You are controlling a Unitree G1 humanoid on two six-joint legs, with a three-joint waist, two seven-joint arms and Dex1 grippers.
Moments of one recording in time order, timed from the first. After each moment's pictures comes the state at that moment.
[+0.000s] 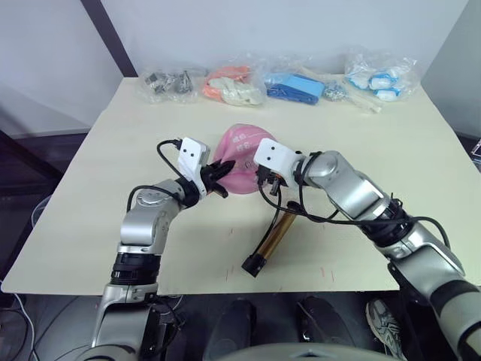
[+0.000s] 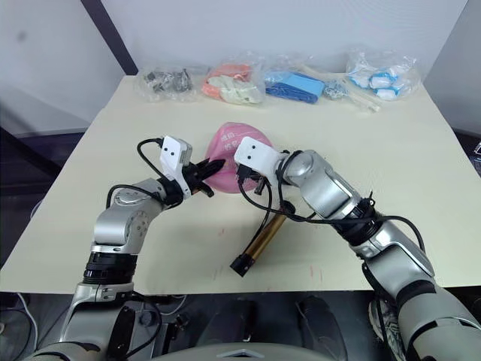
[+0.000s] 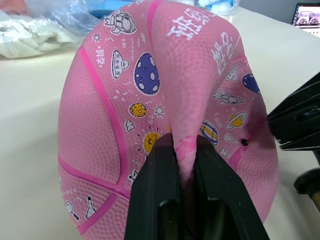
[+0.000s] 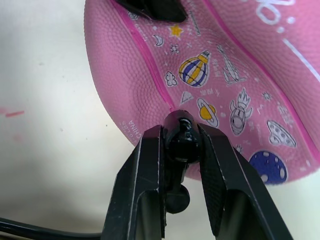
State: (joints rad) left arm -0.43 0.43 0.05 0.02 -0.33 0.55 -0.65; right arm -0.92 -0.34 0.62 0.01 0.00 0.86 0.68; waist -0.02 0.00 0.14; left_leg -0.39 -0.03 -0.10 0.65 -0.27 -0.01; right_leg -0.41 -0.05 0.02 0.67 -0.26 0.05
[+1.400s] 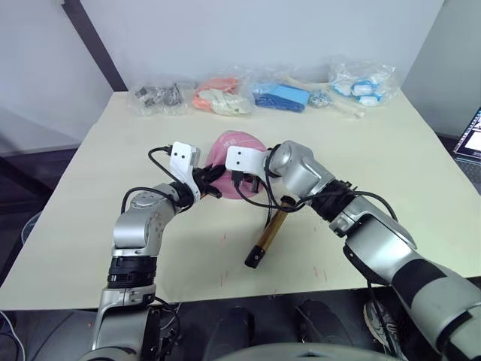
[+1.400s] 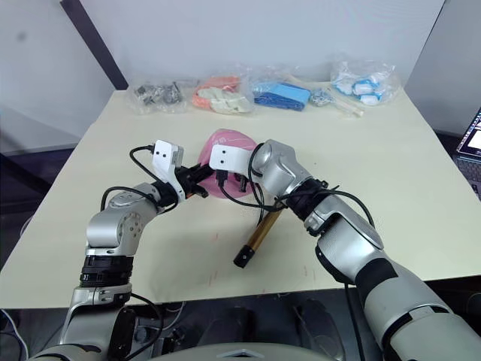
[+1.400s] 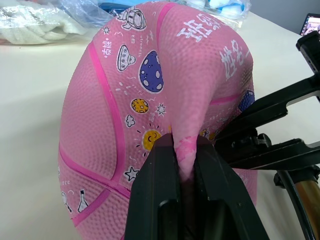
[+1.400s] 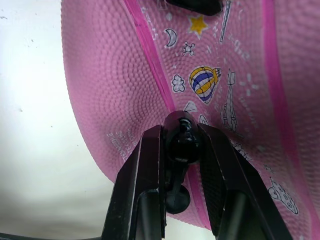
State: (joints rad) left arm -0.41 0.41 0.12 0.01 -0.35 0.65 -0.59; right arm -1.12 -0.03 0.65 0.69 -0.32 0.51 0.82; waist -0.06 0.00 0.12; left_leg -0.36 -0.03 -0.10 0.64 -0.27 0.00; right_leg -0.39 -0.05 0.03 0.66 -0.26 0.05
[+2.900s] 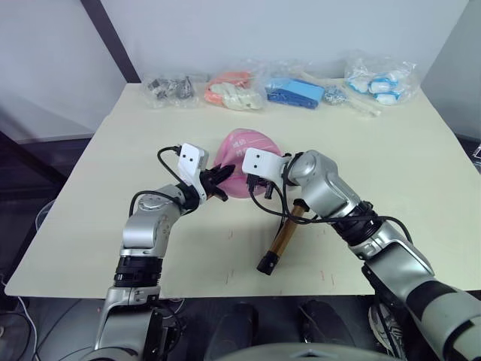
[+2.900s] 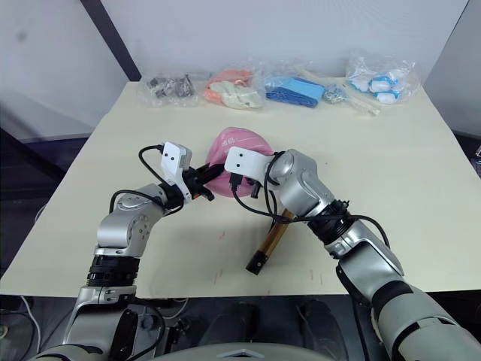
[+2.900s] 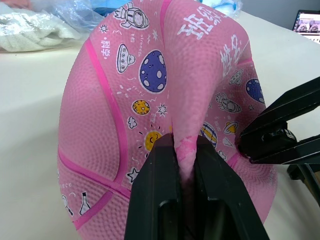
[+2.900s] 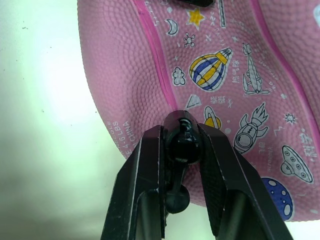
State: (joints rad) left arm -0.41 0.41 0.07 0.06 -0.32 0.50 -0.65; right arm -0.89 -0.15 0.56 0.18 -0.39 0.76 0.89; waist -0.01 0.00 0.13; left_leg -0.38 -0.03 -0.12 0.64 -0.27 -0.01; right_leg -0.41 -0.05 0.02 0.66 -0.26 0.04
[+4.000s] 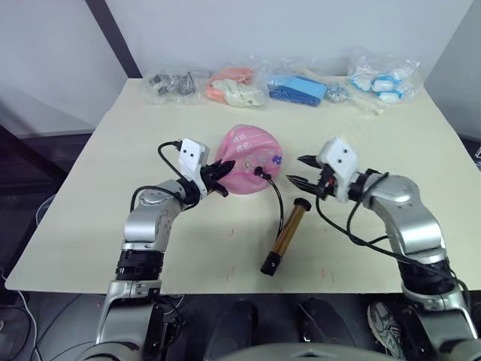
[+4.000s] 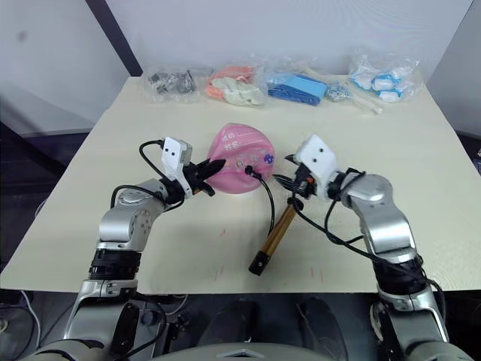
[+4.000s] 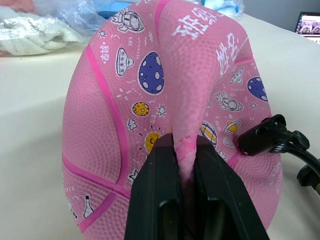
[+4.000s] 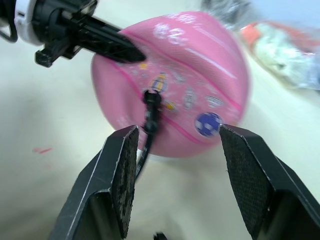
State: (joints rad) left arm -0.46 0.41 0.06 0.11 -0.31 0.48 -0.66; right arm -0.37 -0.37 0.03 -0.37 0.09 0.60 0.84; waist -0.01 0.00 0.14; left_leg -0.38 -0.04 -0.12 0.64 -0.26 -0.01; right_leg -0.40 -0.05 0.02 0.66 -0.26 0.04
